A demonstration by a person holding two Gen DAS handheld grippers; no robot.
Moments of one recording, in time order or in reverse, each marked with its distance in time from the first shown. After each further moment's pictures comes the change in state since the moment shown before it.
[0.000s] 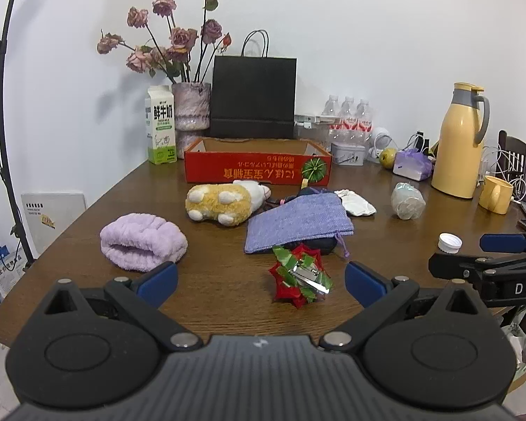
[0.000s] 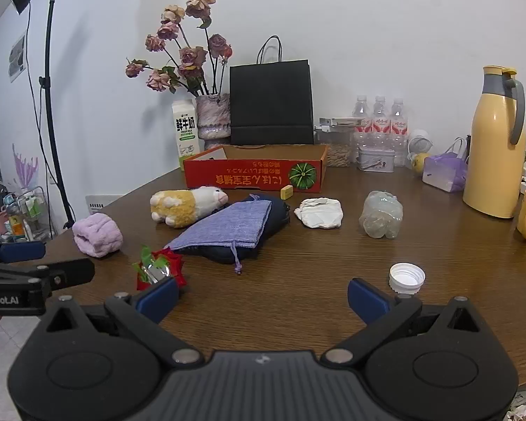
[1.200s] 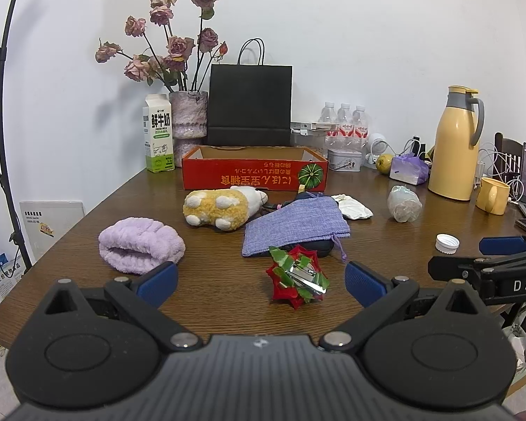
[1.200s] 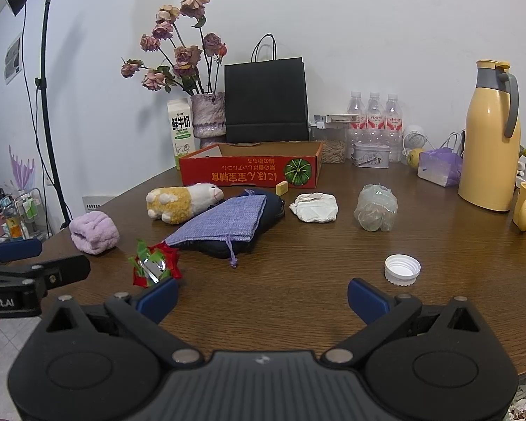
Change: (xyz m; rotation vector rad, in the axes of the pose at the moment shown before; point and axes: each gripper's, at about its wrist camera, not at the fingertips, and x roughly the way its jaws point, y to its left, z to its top) left arm -0.002 -0.001 -0.008 0.011 -0.030 -0.007; right arm -0.001 -0.001 -0.006 0.008 0.008 -0.010
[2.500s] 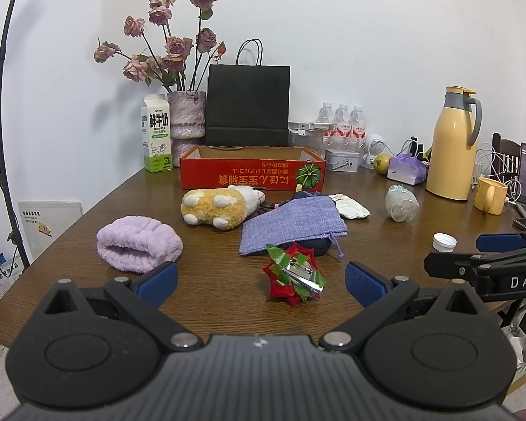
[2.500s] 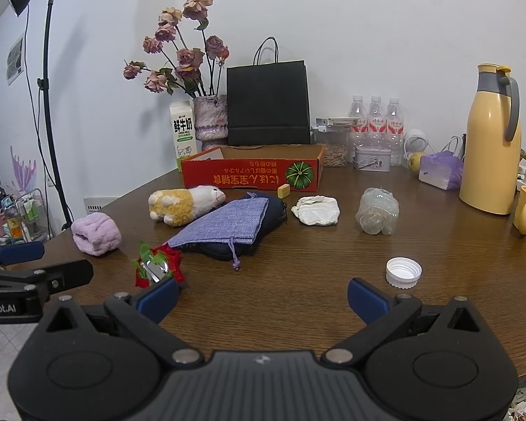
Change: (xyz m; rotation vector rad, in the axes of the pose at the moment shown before) left arm -0.002 0.000 -0.002 -0.001 -0.005 -0.006; right arm -0.002 0.002 0.002 -0.004 -0.013 0.003
